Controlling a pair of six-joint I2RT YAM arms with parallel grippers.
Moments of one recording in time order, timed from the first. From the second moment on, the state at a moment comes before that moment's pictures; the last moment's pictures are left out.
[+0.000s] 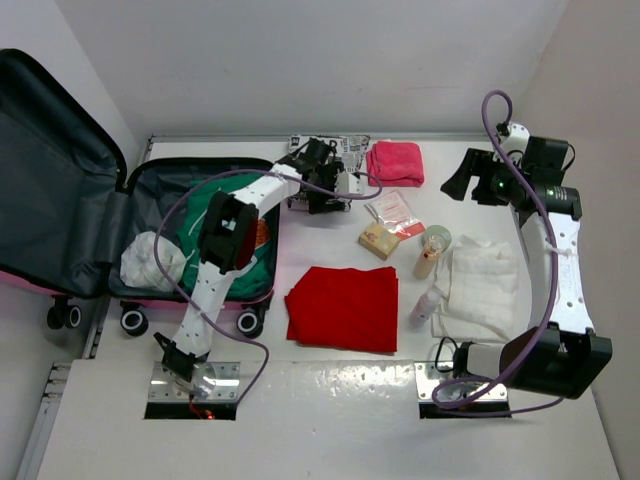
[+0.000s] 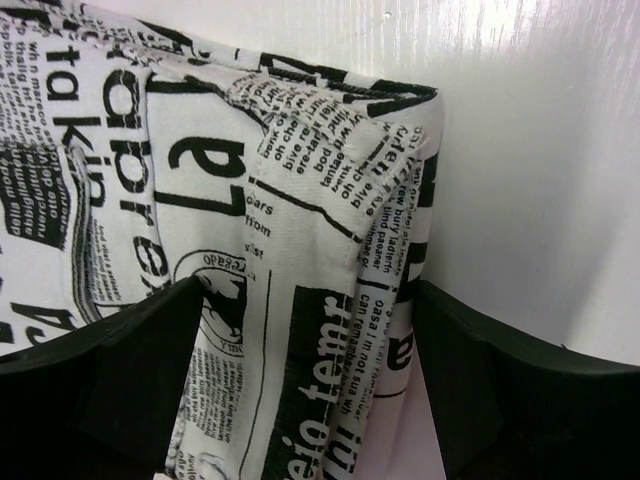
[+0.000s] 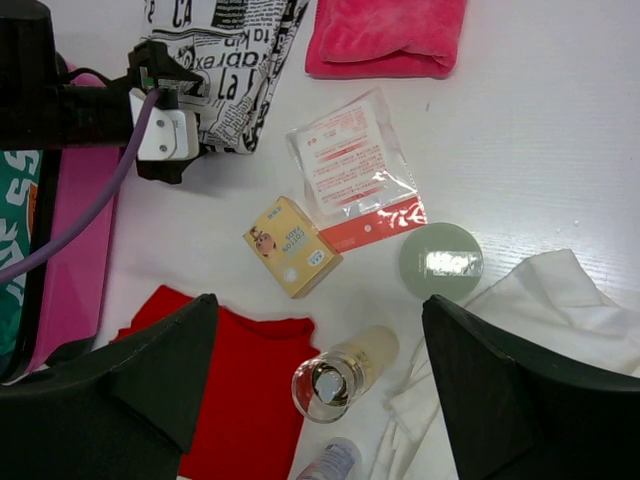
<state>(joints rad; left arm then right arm) -0.49 2.43 2.08 -0.59 0.26 1.05 -0.22 1.27 1.28 -0.69 -0.48 0.06</state>
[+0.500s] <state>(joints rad) -0.50 2.46 2.10 -0.58 0.24 1.05 -0.22 1.32 1.31 -0.69 -0.48 0.04</state>
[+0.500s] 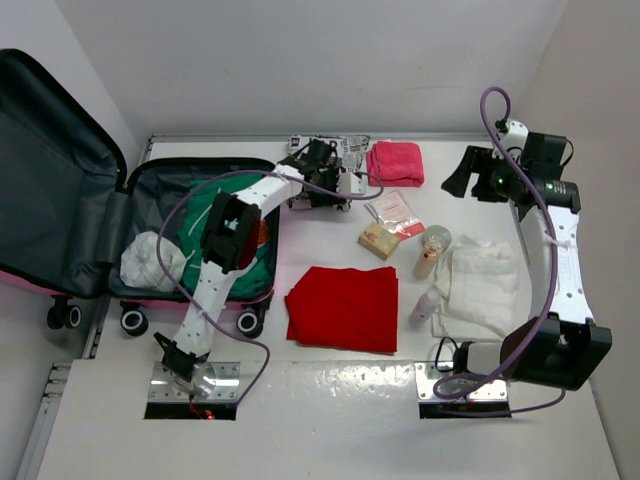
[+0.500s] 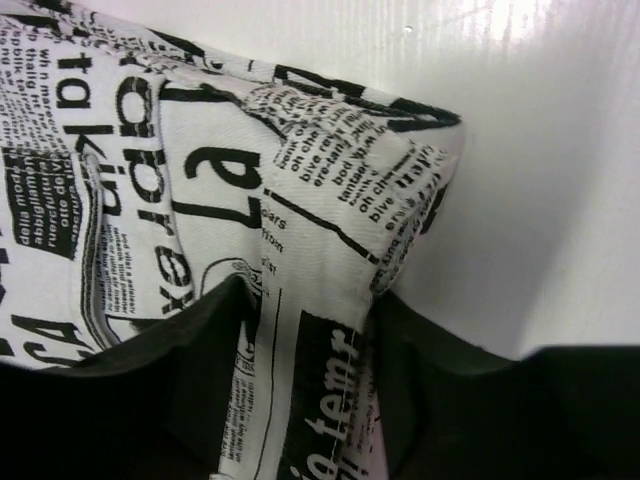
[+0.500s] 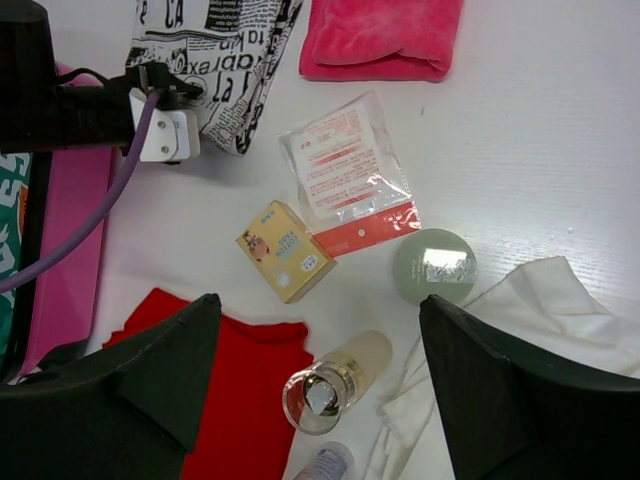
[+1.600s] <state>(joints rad) -0.33 2.48 2.10 0.04 -0.17 1.31 -0.22 1.34 1.26 -0.62 -0.54 0.08</state>
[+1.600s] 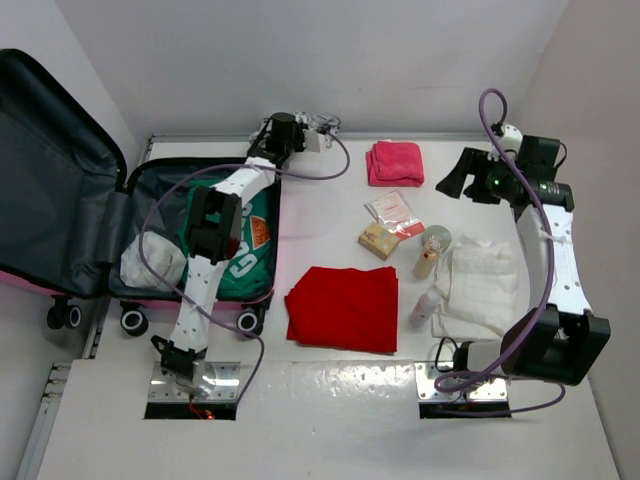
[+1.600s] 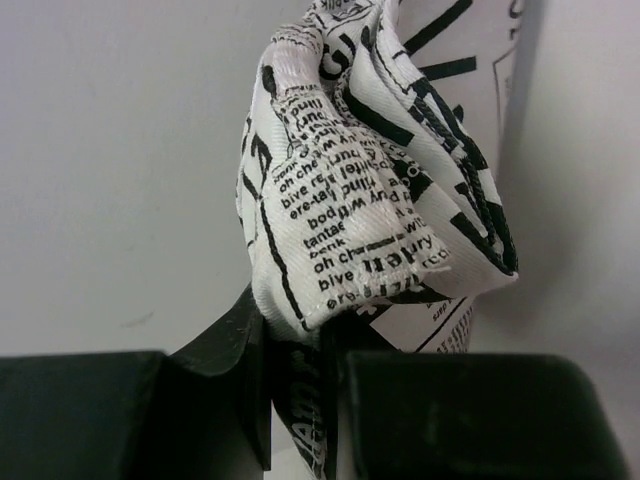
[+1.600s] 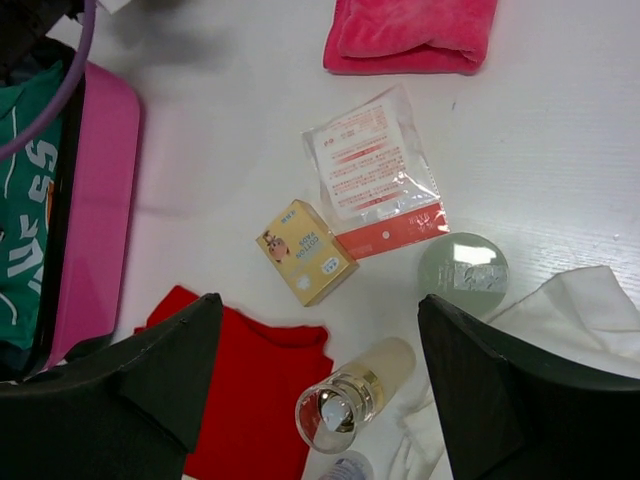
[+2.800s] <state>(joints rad) -0.19 1.48 1.19 -0.40 0.06 1.12 -0.17 1.38 1.24 -0.54 -0.61 0.11</state>
